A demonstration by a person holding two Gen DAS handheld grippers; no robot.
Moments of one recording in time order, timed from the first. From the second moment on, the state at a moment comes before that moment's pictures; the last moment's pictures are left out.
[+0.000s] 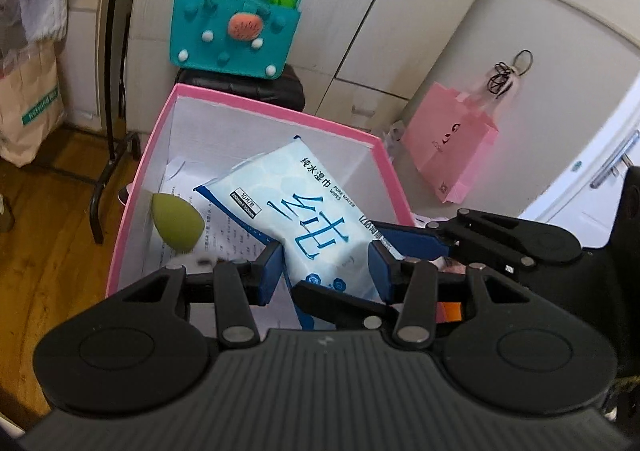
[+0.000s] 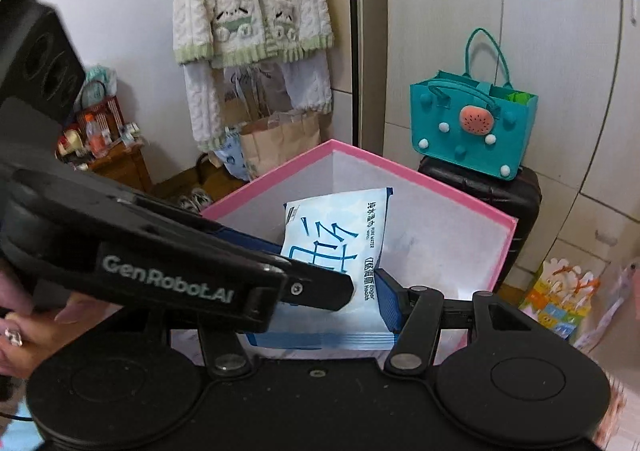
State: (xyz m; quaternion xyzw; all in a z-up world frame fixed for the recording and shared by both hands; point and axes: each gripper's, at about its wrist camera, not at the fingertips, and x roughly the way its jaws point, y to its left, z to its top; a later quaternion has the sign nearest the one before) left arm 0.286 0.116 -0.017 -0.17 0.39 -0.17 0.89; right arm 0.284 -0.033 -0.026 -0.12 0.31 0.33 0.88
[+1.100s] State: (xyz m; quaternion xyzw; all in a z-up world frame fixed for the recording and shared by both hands) left arm 0.167 0.104 0.067 -0.02 0.32 -0.20 0.93; right arm 0.218 -0.084 0.028 -0.10 0.34 0.35 0.86
